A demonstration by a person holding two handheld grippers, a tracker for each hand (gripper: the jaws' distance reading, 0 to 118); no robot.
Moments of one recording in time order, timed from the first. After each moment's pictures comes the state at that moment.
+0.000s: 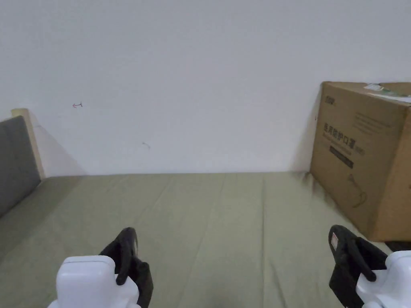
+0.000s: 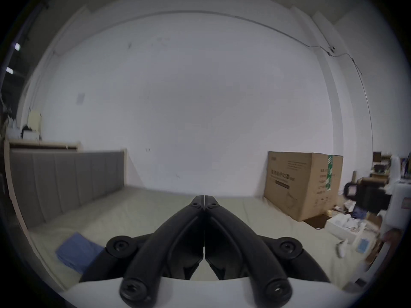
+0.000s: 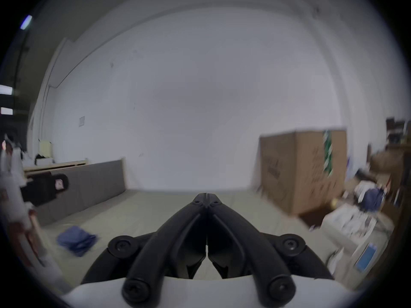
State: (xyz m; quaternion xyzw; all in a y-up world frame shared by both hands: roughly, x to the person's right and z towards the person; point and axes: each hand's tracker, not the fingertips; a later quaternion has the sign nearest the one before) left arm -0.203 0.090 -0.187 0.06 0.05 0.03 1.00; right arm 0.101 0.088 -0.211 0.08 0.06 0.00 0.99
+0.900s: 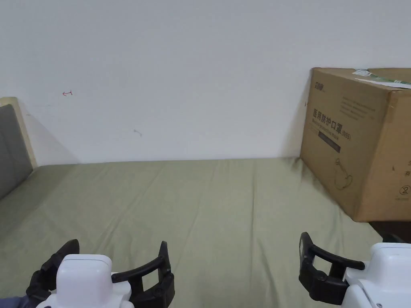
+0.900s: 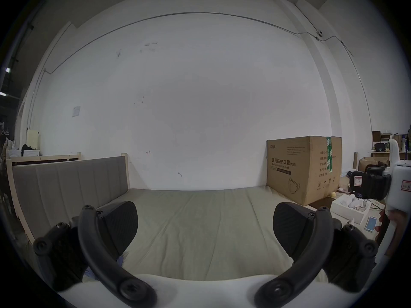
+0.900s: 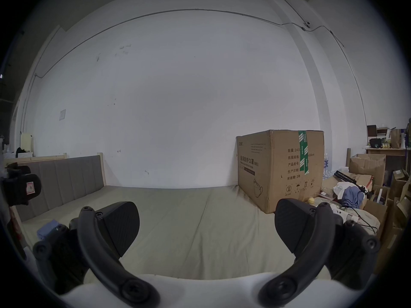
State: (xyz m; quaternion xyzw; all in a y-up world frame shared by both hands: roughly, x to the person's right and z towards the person) left arm -0.201 0.066 -0.175 0.01 0.03 0.00 1.00; right arm 0.118 0.056 -0.213 0.02 0.01 -0.01 1.00
